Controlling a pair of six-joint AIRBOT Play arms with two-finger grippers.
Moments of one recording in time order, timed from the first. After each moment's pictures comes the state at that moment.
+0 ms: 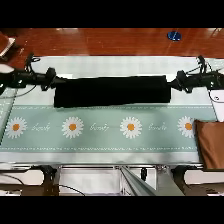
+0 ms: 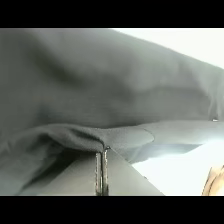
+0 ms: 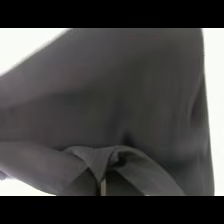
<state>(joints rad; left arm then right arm) 0.20 -1.60 1.28 0.66 -1.09 -1.32 -0.30 -1.59 1.27 -0.74 1.11 1.33</state>
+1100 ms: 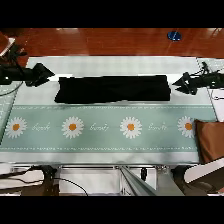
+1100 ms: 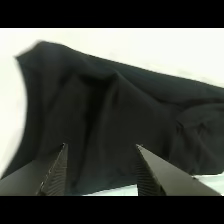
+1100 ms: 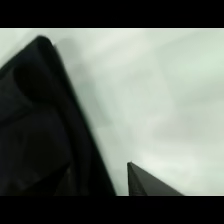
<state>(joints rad) 0.26 -1.45 1.22 0.82 -1.01 -1.30 -0.40 -1.85 1.45 -0.85 1.17 1.39</state>
